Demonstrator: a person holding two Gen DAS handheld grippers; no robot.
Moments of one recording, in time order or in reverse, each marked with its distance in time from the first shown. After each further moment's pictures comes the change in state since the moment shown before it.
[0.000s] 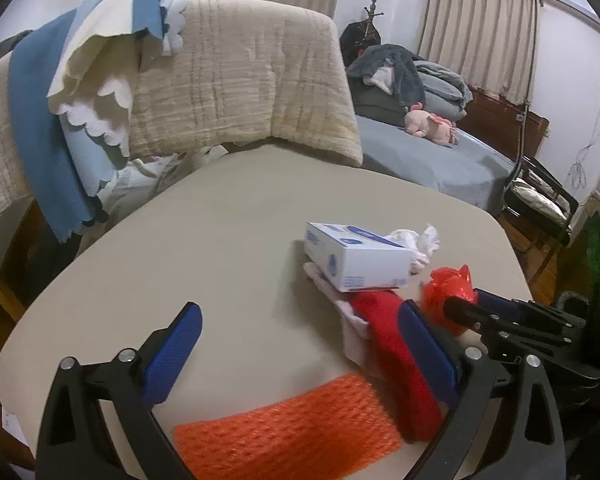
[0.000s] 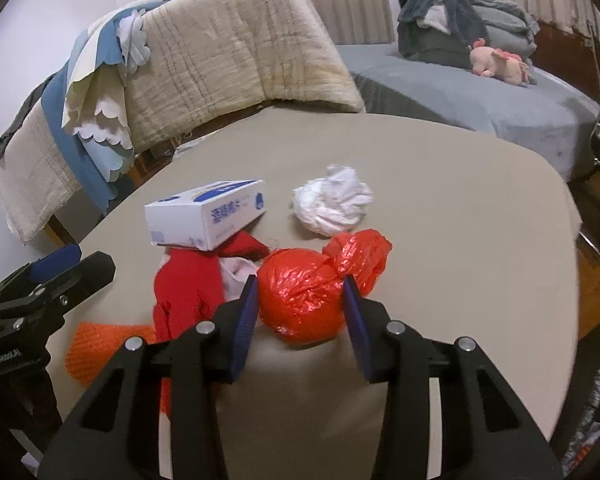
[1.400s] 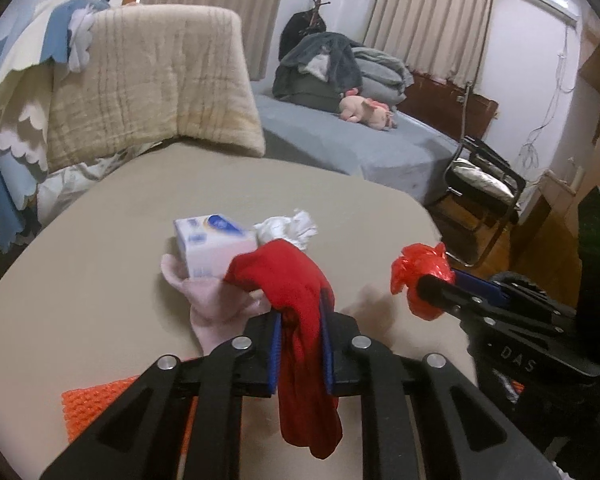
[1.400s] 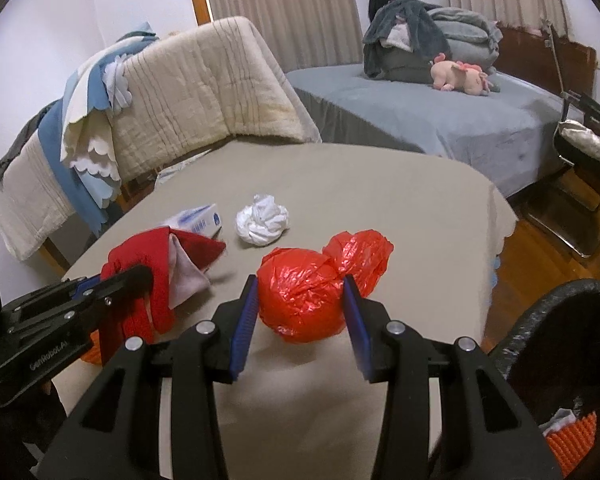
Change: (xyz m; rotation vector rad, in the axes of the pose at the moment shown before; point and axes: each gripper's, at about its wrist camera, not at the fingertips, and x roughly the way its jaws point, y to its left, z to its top) left arm -0.017 -0.096 -0.003 0.064 0.038 -0.184; right arm -0.079 -0.048 -0.005 0.047 -0.082 -0.057
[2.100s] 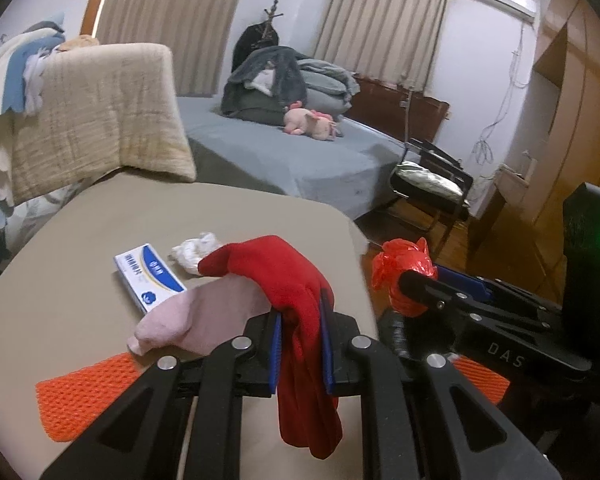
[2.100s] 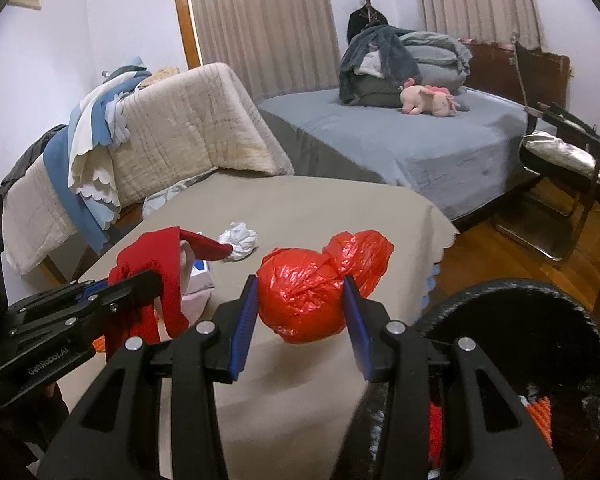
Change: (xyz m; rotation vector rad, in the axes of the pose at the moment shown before) left arm -0.045 -0.074 0.004 0.075 -0.042 -0.150; right arm -0.091 -0.030 -0.005 0.024 -0.085 -0.066
